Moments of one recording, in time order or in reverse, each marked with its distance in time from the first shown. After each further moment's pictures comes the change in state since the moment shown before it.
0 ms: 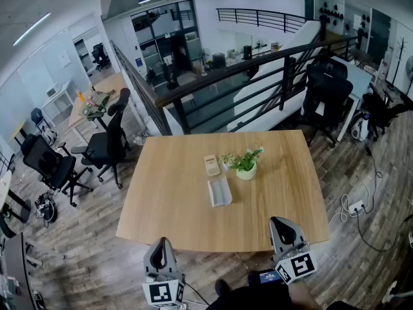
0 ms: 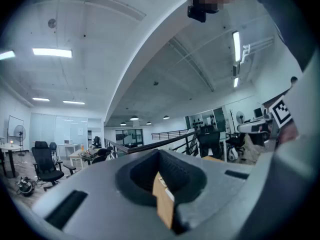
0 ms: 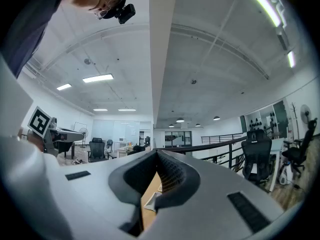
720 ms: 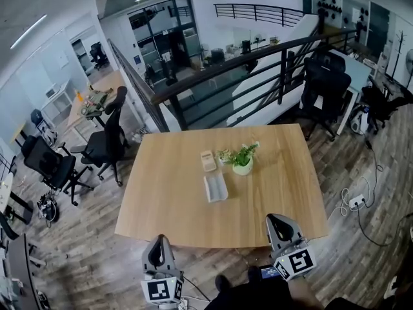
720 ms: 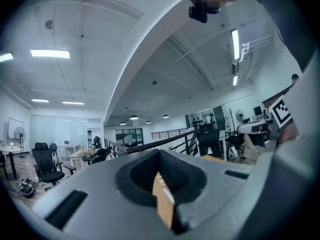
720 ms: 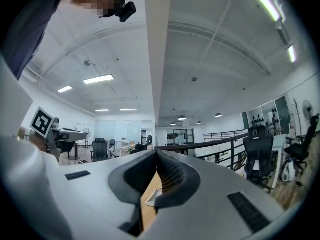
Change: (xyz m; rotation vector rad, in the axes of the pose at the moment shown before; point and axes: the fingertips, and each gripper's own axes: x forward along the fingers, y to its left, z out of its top) left arm -0.005 -0.019 0.003 0.011 0.013 0.002; right arm -0.015 -0.010 -0.006 0.018 0.016 0.030
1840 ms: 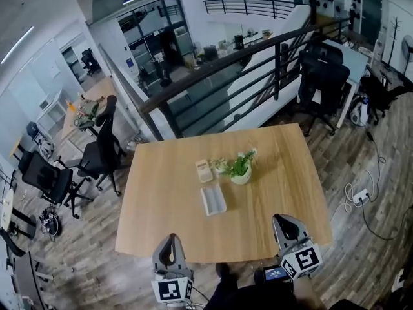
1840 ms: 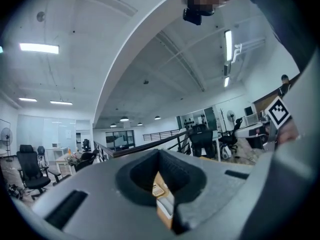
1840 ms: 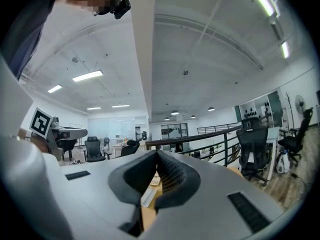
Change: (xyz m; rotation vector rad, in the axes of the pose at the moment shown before) left arm 0.099 -0.044 0.000 0.035 -0.015 -0.107; right arm 0.040 -0.074 -0.036 0.064 0.075 -0.066
